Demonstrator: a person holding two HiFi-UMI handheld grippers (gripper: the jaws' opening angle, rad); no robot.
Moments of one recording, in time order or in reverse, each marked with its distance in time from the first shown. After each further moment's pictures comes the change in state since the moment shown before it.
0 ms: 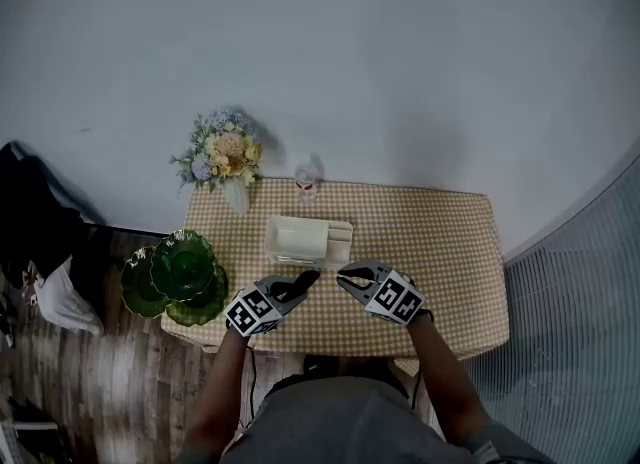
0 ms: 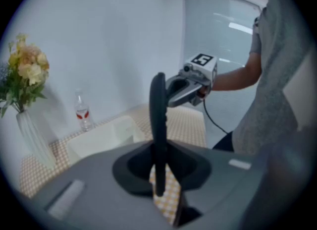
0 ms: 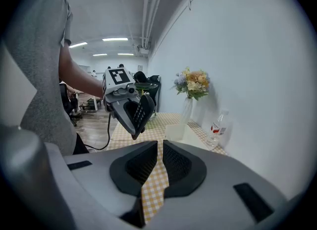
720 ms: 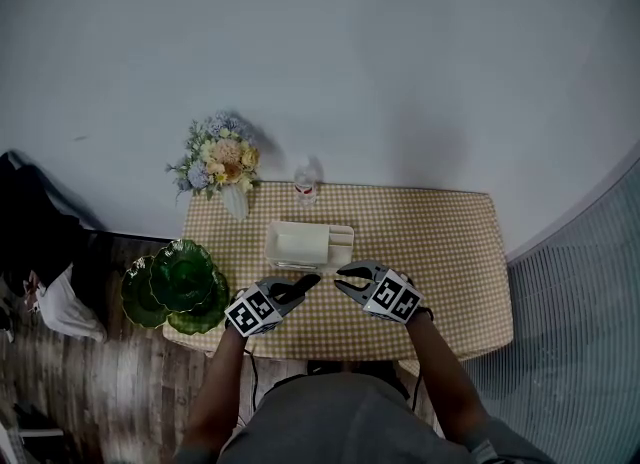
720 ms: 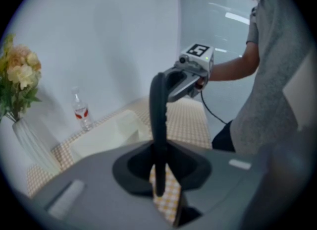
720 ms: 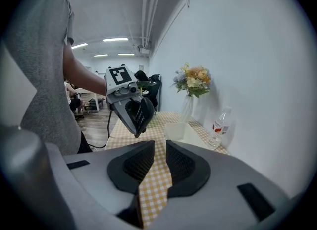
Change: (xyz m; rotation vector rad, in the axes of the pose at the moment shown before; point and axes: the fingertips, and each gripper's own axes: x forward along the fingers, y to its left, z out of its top) left arm 0.007 0.017 -0.013 0.071 0.095 -0.021; right arm 0.016 -0.012 -0.005 0.002 0.006 0.025
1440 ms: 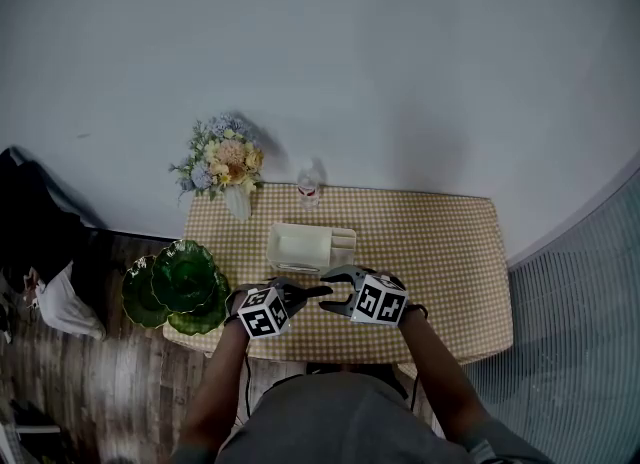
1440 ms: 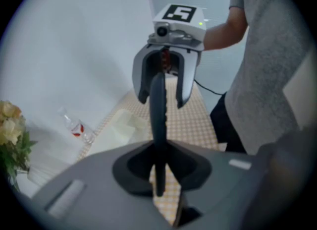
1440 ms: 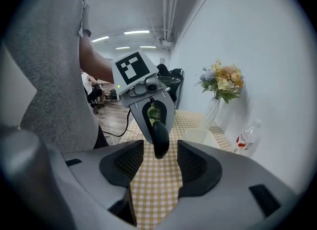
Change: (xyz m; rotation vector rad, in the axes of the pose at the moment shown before) left arm 0.006 -0.008 -0.002 0.287 0.220 -0.018; right arm 0.023 0.040 0.025 -0.166 0.085 0.206
